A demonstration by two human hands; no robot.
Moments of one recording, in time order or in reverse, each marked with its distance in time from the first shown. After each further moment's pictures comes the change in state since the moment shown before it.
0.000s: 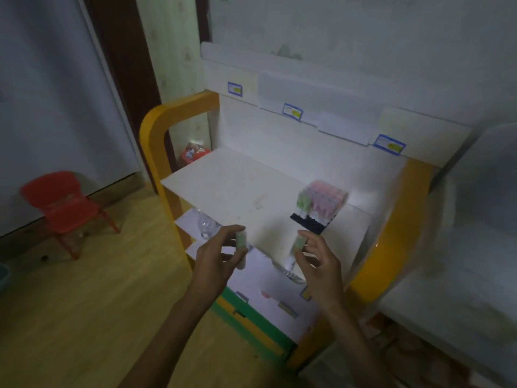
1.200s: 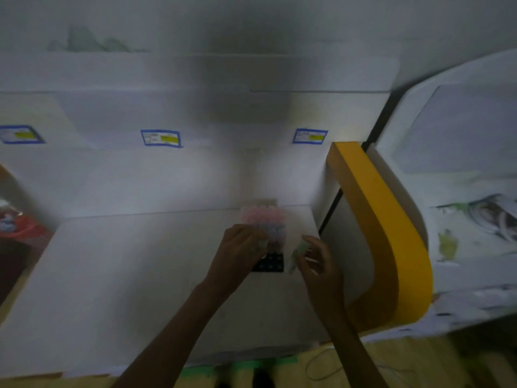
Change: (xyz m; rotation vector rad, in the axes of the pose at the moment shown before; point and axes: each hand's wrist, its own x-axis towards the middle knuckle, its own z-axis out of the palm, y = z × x) left_hand 0.232 -0.094 0.199 -0.035 -0.495 0.920; right_hand 0.110 0.069 0.006 -0.127 0.761 0.243
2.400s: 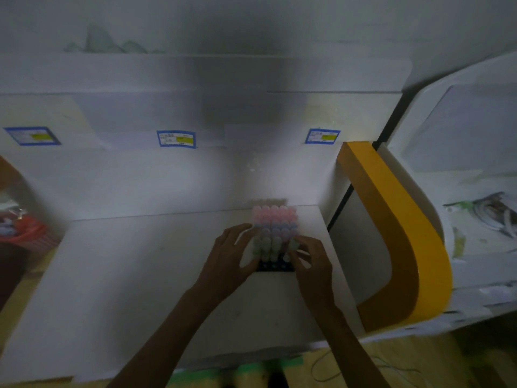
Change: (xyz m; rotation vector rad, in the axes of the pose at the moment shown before) left_hand -0.023 -0.021 -0.038 0.034 -0.243 -0.229; right_hand 0.005 0.029 0.043 -0.170 0.010 -0.047
